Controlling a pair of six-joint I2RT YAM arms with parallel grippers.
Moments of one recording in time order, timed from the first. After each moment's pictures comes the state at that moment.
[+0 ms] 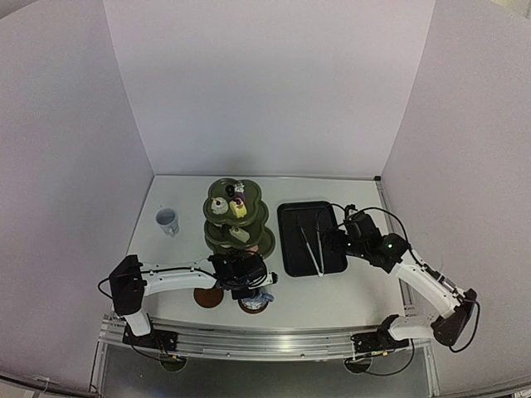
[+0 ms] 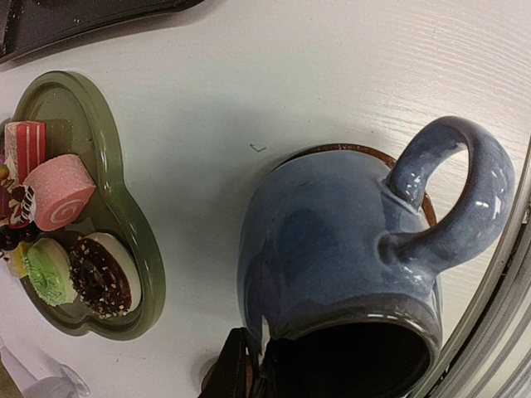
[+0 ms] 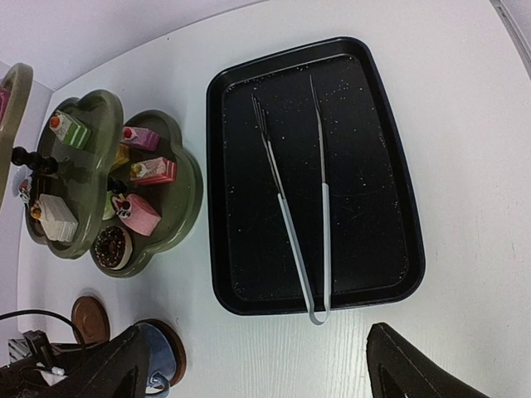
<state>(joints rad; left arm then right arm) -1.18 1.77 1.29 -0.78 -0.20 0.30 0.69 1.21 1.17 -0.76 0.19 0.73</state>
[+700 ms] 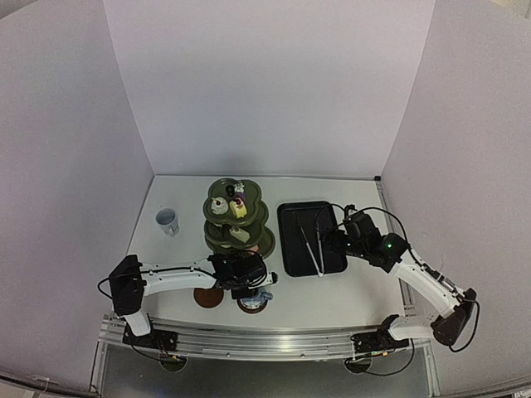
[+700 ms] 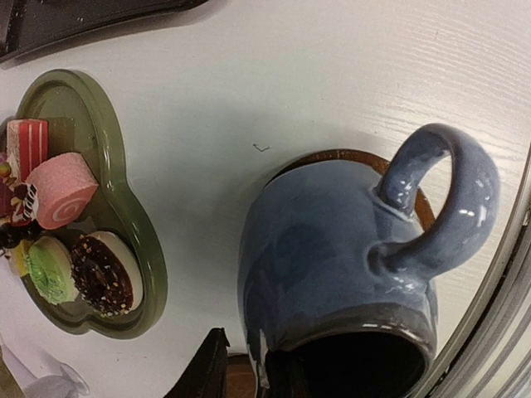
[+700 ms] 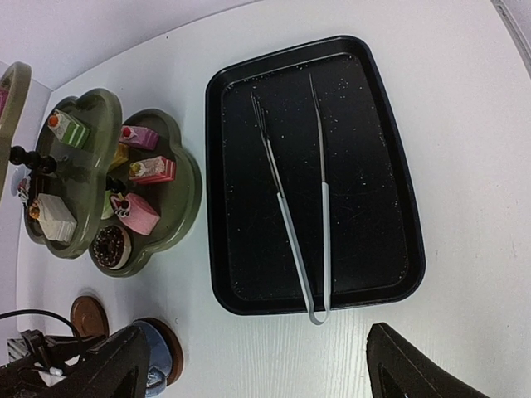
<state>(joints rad) -1.18 1.77 1.29 -0.78 -0.20 0.30 0.69 1.22 1.17 -0.76 0.19 0.73</state>
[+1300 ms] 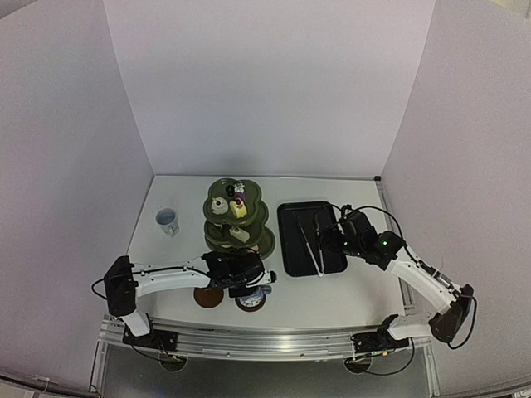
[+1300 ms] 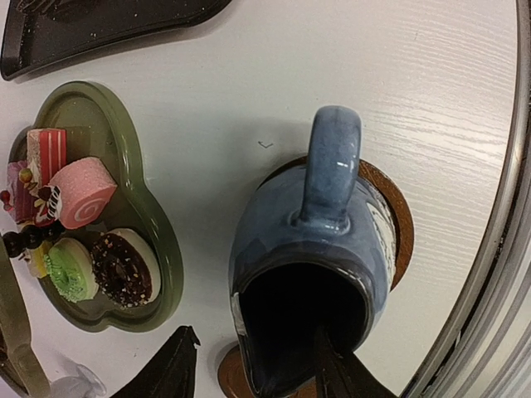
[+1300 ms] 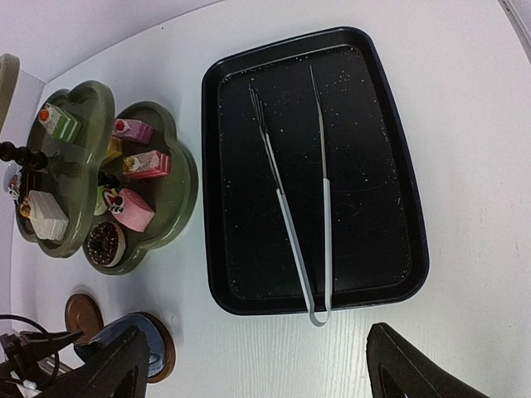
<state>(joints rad) -1.18 1.71 1.31 -0.82 -0.20 0.35 0.69 1.26 1.18 -0.76 0.18 0.73</state>
